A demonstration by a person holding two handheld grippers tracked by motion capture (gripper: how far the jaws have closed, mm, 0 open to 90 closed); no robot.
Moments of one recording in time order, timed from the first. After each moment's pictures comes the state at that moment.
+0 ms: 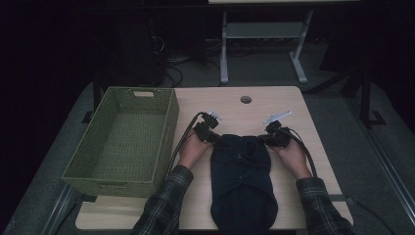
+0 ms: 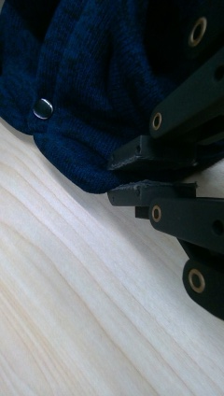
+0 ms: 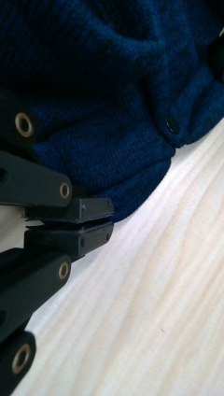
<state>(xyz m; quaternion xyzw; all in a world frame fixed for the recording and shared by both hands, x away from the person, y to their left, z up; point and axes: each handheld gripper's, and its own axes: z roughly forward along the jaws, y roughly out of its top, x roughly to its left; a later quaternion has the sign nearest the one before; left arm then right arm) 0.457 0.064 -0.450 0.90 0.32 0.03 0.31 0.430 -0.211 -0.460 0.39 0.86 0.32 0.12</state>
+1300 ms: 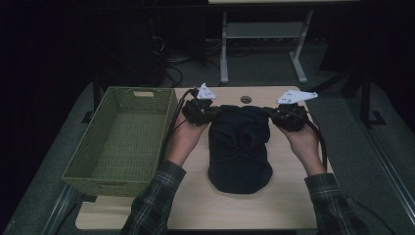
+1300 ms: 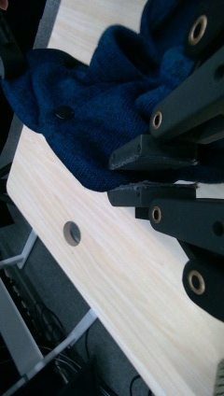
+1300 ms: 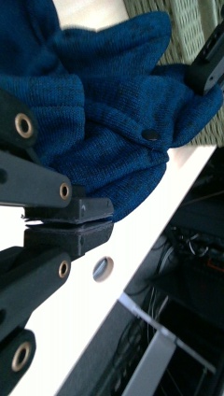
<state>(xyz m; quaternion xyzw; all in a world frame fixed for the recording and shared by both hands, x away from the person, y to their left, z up) 0.401 0.079 -0.327 0.85 0.27 0.19 0.41 0.384 -0.210 -0.335 0.33 0.81 0.42 0.25</state>
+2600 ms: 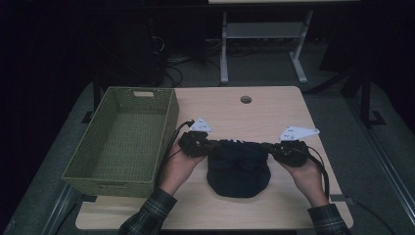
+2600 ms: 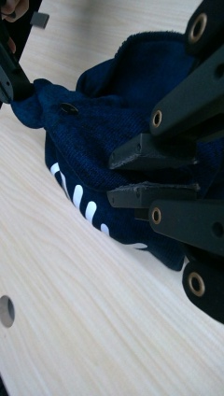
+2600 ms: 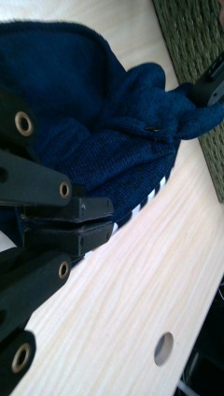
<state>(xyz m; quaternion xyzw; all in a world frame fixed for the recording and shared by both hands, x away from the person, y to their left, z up) 0.353 0.095 -0.382 0.87 0.26 0.07 0.41 0.322 -0.218 -0.397 0.33 0.82 0.43 0.16</state>
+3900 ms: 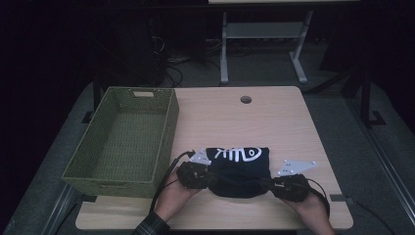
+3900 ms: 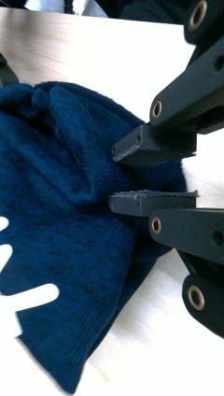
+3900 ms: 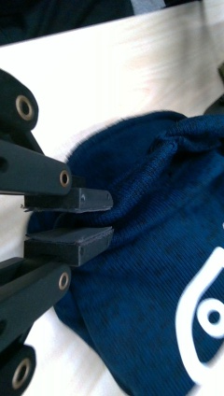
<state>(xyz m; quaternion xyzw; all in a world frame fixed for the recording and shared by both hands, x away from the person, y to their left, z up) 0.294 0.101 -0.431 0.90 0.25 0.01 0.36 0.253 -0.214 -0.446 0.32 0.85 0.41 0.07</state>
